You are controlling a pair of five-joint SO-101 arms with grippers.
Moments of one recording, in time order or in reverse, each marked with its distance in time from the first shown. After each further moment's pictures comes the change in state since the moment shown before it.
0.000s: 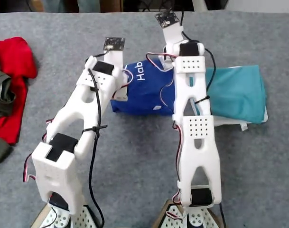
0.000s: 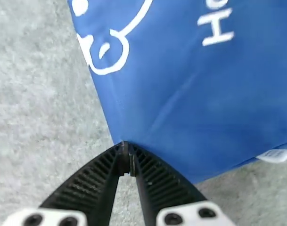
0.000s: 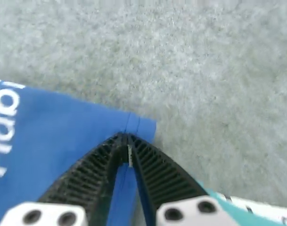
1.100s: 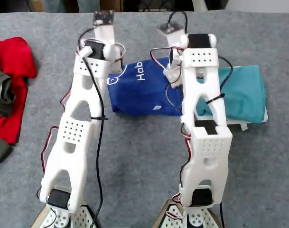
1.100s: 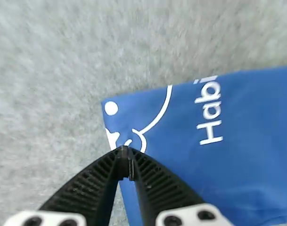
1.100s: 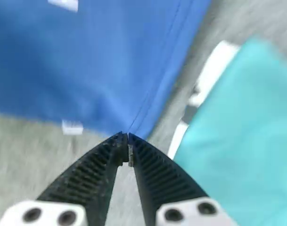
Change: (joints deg) left arm -5.3 43.4 -87.9 32.4 -0.7; right arm 0.1 -35.0 35.7 21.2 0.1
